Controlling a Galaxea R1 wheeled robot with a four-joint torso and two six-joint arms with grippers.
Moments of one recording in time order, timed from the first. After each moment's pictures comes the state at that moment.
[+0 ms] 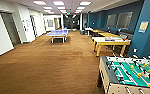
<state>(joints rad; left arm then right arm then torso) 1.55 2.91 -2.55 0.08 -0.12 0.00 -1.54 2.85 -2.38 0.11 0.02 -0.09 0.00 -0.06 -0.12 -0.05</state>
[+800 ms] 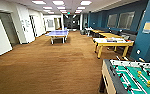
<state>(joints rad) 1.55 2.91 -2.55 0.08 -0.12 0.00 -1.54 2.85 -2.38 0.11 0.02 -0.09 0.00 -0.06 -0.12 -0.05</state>
